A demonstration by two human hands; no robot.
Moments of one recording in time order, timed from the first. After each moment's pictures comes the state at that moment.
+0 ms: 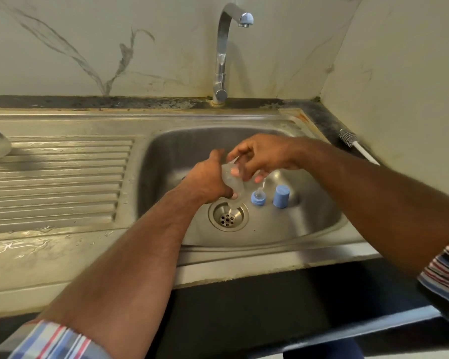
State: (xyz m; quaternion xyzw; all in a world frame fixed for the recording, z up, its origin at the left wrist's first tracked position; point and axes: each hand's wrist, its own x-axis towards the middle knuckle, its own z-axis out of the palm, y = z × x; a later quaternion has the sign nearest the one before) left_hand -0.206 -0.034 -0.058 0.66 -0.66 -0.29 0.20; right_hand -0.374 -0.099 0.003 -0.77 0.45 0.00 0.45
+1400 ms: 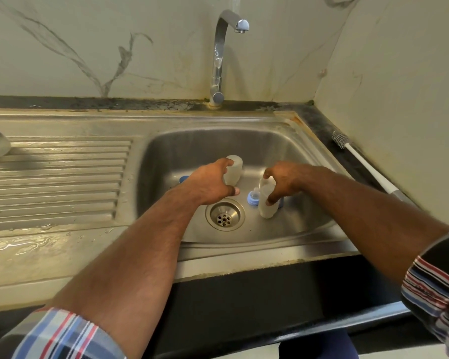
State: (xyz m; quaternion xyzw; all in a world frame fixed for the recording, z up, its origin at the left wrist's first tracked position) left_hand -0.209 -0.037 -0.066 0.63 -0.70 -0.28 0.18; right_hand -0.423 -0.107 -0.053 -0.78 0.59 0.20 0.08
